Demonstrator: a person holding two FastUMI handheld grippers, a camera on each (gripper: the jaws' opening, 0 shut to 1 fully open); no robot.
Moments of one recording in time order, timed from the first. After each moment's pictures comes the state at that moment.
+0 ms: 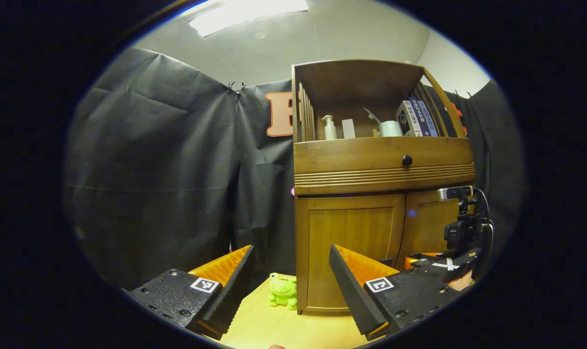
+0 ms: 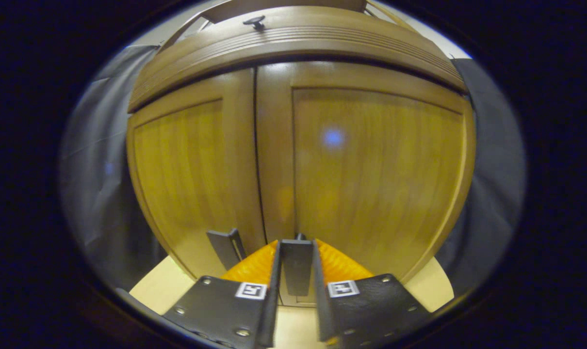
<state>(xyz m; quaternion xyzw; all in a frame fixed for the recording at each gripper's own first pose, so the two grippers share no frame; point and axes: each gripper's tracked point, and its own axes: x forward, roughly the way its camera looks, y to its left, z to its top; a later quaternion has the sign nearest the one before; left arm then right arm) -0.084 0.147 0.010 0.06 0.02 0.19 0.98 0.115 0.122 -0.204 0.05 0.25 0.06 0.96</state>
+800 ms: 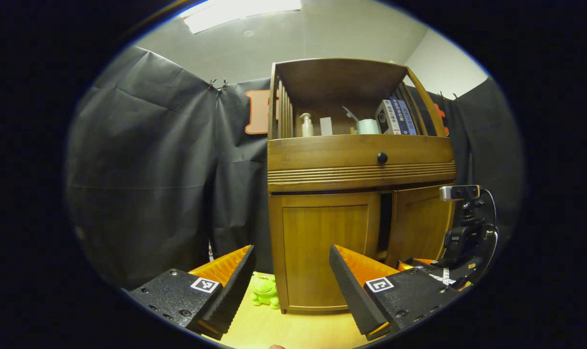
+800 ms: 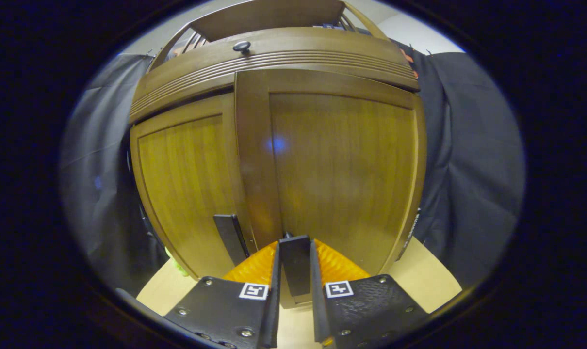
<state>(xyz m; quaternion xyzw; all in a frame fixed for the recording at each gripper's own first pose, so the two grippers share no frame) -0.068 0.104 0.001 0.06 0.03 0.11 0.99 0.055 0.095 -0.191 0.07 0.24 0.01 0.97</state>
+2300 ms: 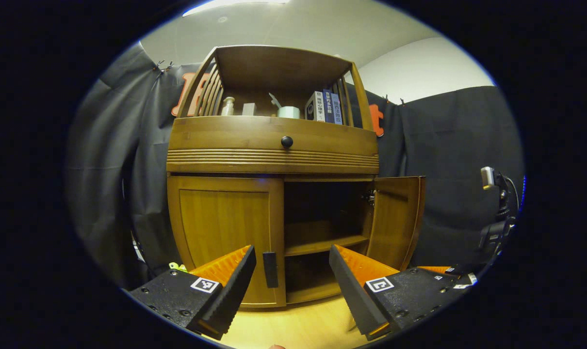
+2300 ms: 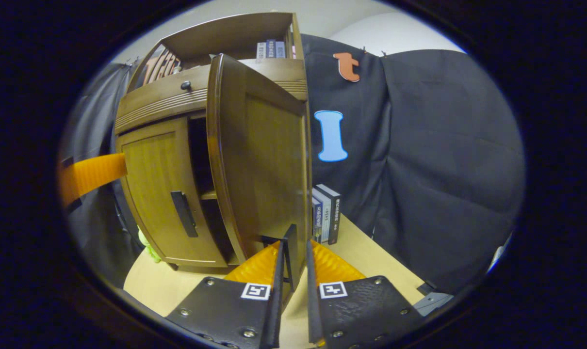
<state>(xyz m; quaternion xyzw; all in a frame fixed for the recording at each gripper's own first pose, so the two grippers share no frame) -0.037 -0.041 -0.046 0.01 0.06 -0.10 0.99 0.038 0.060 -0.117 0.06 0.24 -0.12 0.96</state>
